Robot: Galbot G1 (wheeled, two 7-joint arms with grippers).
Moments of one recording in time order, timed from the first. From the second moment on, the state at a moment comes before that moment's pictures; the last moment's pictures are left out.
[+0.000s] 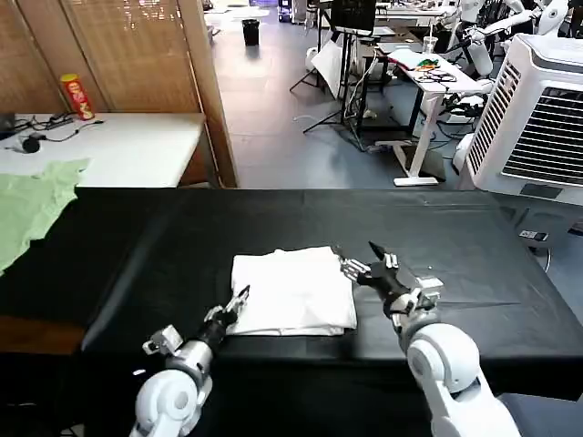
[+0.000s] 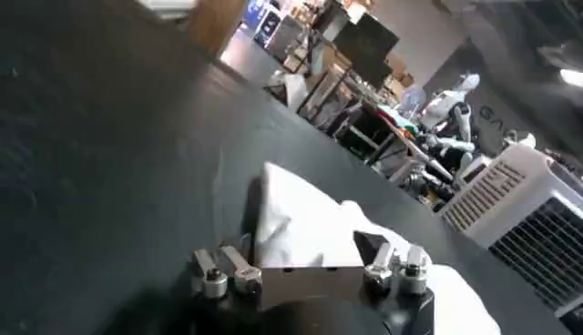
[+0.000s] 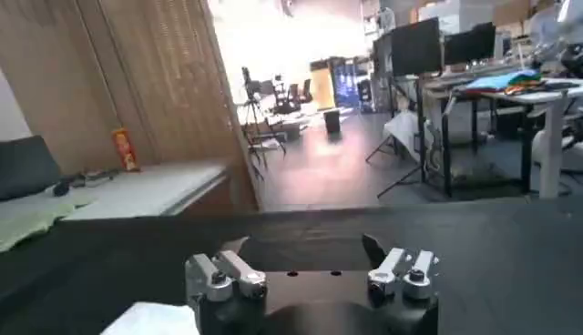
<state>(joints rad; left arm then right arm) 1.35 -1.36 -0.43 -1.90 -0.89 0.33 -0.13 -1.19 1.27 0.42 2.10 0.49 -0.51 0.04</state>
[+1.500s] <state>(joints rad) 1.39 -0.91 -0.60 -2.23 -0.41 0.43 -0.19 -1.28 1.32 0.47 2.07 0.33 -0.53 0.06</state>
